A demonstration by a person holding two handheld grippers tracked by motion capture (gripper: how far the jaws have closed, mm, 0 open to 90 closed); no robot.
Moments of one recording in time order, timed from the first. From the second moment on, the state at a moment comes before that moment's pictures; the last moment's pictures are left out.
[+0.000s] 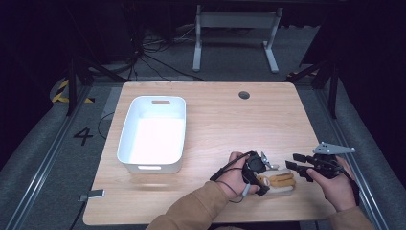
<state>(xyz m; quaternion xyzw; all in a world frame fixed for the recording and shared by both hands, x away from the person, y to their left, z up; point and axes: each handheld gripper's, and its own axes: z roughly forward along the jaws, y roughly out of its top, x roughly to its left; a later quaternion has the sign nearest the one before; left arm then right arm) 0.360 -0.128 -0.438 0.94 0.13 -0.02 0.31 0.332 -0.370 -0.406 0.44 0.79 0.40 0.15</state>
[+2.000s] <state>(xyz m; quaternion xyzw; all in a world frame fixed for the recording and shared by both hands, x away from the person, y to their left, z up) 0.358 -0.100 -0.405 0.95 0.15 0.03 0.29 0.342 -0.370 -0.407 0.45 0.78 0.41 0.15</state>
